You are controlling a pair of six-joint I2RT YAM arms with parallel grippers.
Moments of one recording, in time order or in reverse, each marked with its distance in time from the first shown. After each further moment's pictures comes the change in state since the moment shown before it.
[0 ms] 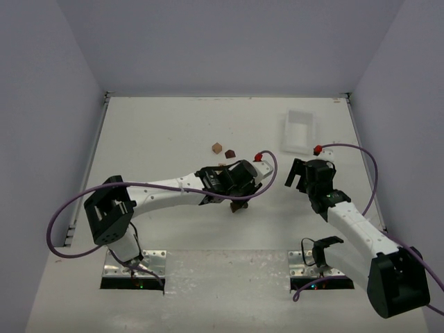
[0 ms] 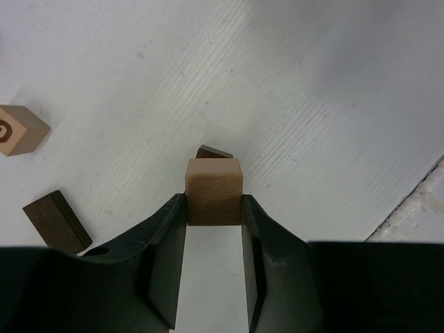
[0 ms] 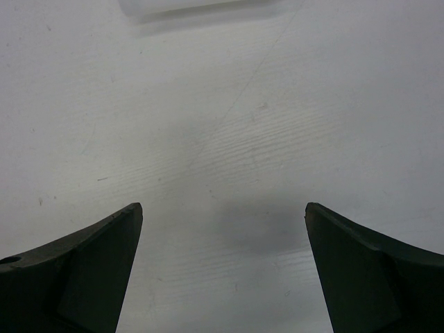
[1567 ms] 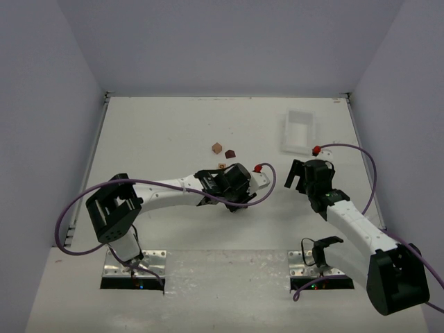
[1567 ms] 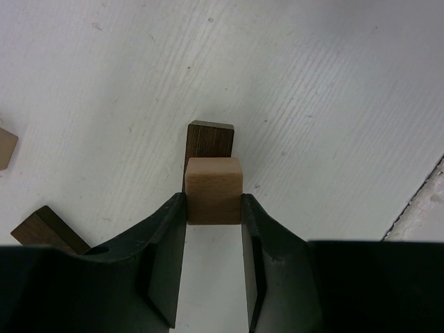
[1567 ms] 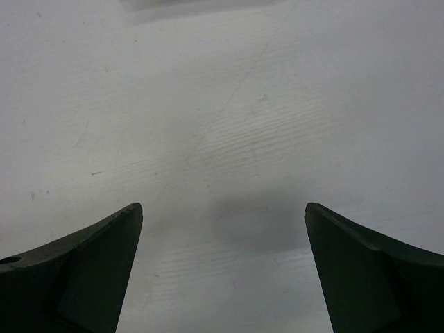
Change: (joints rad) left arm 0.046 0.021 -0.101 0.053 0.145 0.200; right arm 0.000 0.023 0.001 -0.007 -0.008 0.000
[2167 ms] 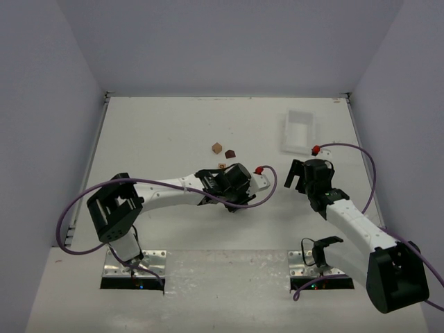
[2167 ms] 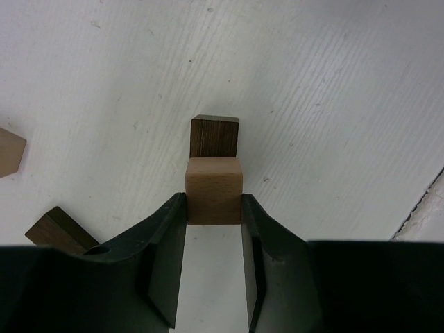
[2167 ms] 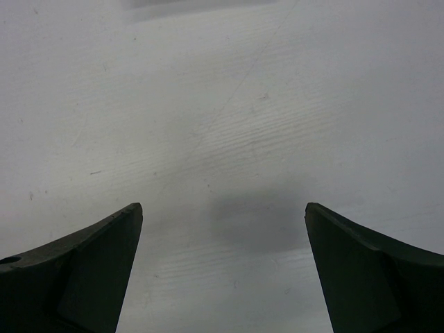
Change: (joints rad) left arm 0.002 0.006 0.006 -0.023 0.003 0.065; right arm 0.000 0.016 0.006 0.000 -0.002 0.000
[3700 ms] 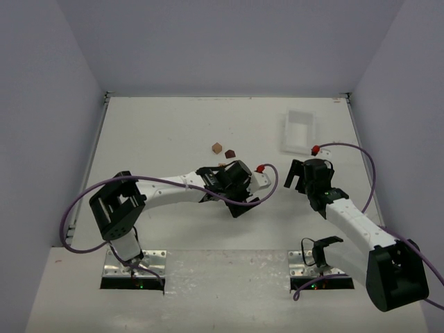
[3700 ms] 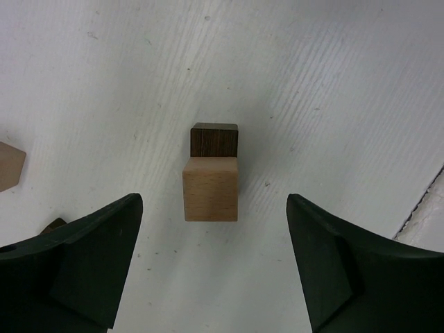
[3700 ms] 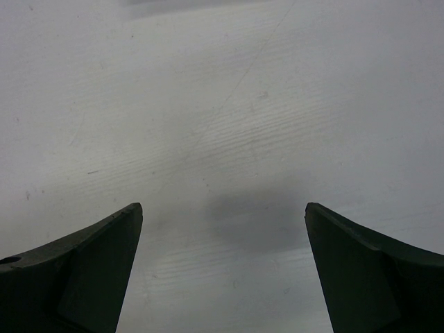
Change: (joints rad) left arm 0.020 0.031 0.031 -0.012 0.041 0.031; right arm 0.000 0.012 0.003 0.000 0.001 0.000
